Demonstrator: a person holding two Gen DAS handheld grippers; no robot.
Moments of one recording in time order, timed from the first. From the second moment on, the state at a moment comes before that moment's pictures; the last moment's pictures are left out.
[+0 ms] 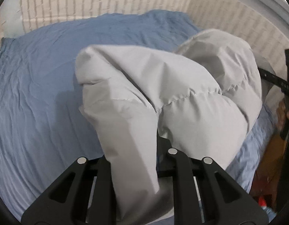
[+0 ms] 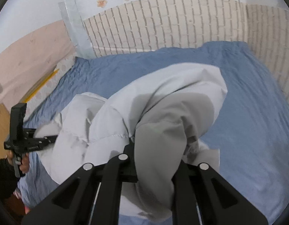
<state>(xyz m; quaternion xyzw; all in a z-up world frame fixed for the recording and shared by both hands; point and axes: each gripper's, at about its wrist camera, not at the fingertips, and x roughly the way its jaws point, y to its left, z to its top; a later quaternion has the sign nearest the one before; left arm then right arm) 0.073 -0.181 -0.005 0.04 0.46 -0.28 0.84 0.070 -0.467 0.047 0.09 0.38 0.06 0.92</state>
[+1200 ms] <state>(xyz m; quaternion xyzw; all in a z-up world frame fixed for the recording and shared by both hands) 0.019 -0.153 -0.136 0.06 0.52 -0.15 0.84 -0.011 -0.544 -0.155 0.14 0.53 -0.12 0.83</state>
